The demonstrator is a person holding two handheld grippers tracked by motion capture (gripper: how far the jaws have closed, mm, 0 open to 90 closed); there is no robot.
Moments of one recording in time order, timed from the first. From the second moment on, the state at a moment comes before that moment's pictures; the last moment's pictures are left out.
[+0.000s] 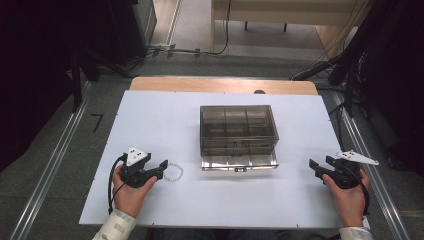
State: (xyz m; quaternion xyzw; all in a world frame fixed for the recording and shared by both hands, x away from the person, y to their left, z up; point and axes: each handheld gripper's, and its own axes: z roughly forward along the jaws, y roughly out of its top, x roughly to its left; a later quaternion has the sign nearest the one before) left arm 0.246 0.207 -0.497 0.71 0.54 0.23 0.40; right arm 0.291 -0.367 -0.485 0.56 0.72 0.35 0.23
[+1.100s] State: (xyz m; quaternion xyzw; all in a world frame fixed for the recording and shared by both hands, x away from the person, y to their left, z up) left arm 0.246 0.194 -0.498 0.73 0.51 0.22 0.40; right arm 0.293 -0.366 -0.487 0.56 0.72 0.35 0.22
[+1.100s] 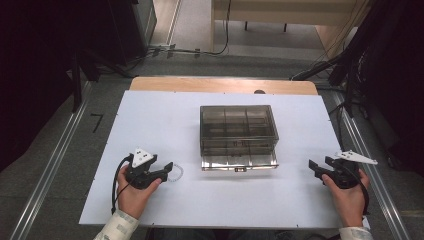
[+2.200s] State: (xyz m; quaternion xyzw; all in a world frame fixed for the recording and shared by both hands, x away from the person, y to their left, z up) left arm 0.254 0.188 -0.506 0.74 0.51 0.22 0.38; right arm 0.294 -0.366 -0.488 0.56 0.72 0.34 0.22
